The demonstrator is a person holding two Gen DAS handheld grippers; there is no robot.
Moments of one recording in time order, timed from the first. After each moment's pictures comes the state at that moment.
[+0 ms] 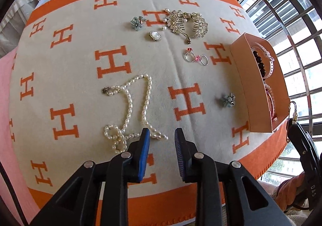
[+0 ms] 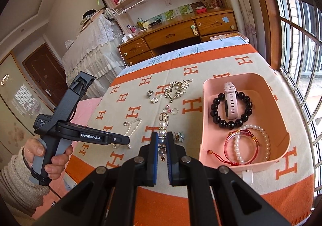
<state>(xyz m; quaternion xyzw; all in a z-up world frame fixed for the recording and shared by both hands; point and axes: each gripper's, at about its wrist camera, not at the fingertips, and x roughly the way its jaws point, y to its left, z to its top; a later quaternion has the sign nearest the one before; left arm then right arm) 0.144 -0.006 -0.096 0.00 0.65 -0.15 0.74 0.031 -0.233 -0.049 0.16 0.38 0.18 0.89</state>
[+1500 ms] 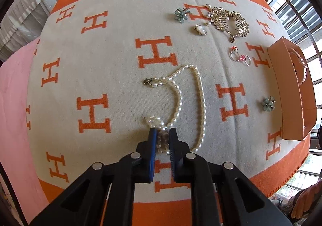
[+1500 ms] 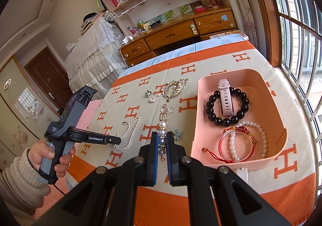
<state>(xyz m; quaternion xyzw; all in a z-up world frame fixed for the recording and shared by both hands) 0.149 0.021 -0.114 0.02 0.65 -0.07 0.76 0.026 -0.245 -0.055 0.17 0.37 0.19 0.89</state>
